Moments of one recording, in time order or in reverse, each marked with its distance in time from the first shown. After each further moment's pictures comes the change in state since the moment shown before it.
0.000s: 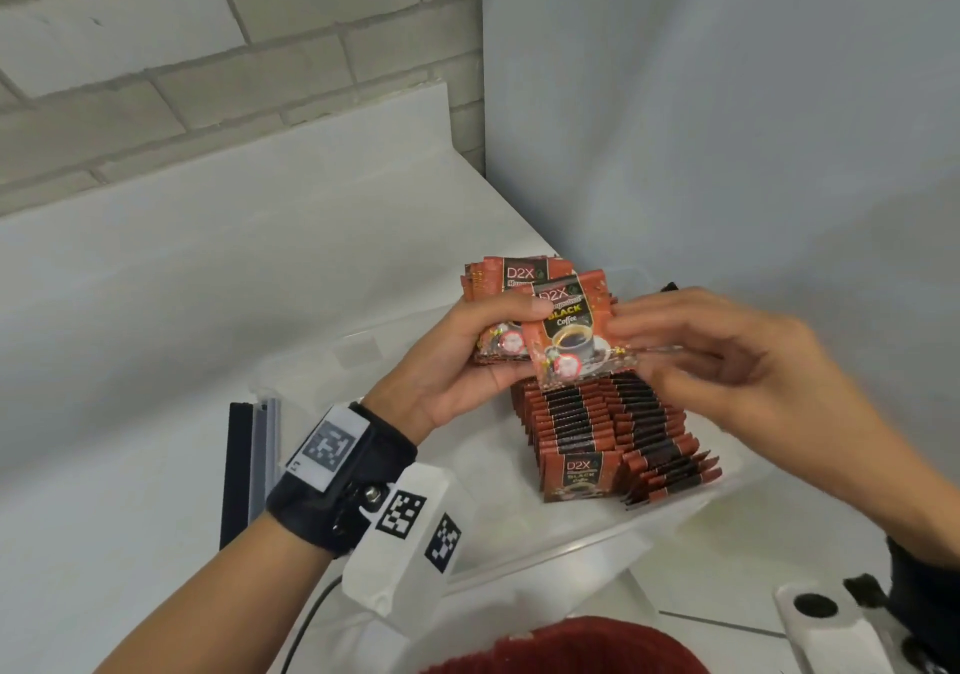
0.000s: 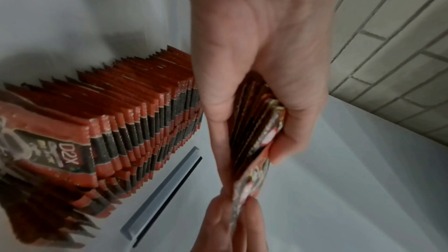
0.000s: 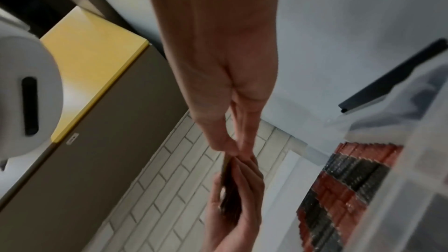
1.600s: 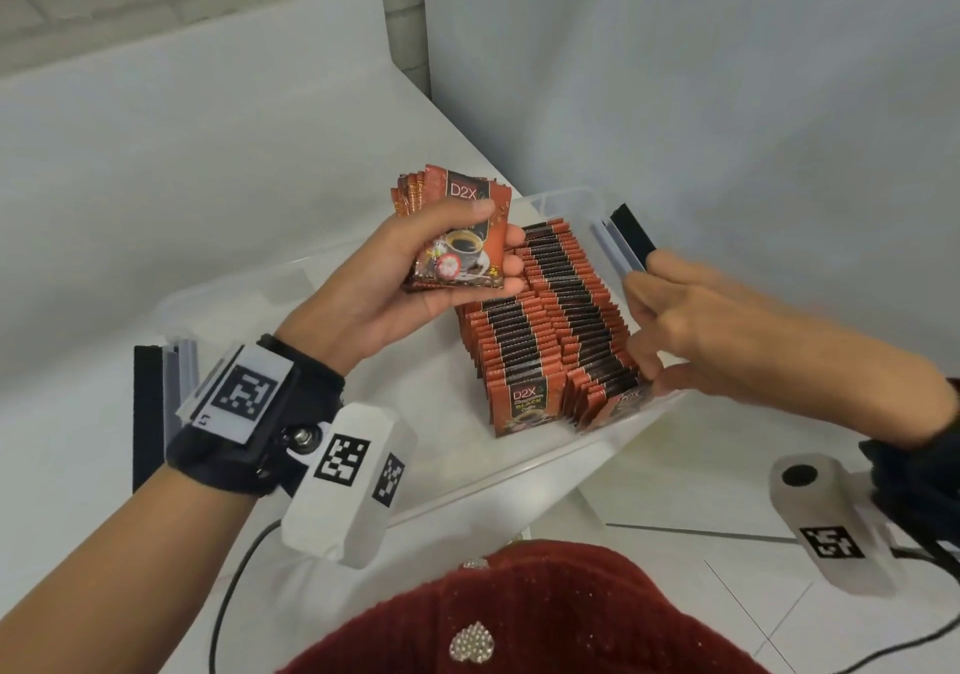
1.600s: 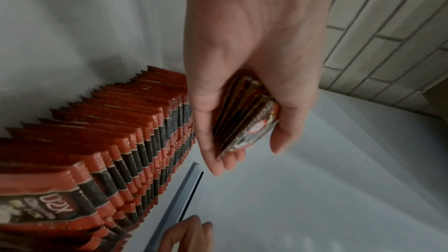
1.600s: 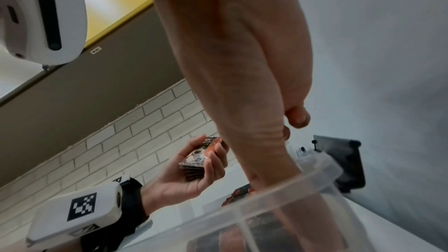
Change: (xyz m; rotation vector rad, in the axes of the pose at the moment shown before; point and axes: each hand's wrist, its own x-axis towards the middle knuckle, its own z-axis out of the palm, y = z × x) left_hand -0.002 0.002 0.005 0.118 0.068 0.002; right_hand -0.003 0.038 -0.034 -1.086 -0.623 -0.276
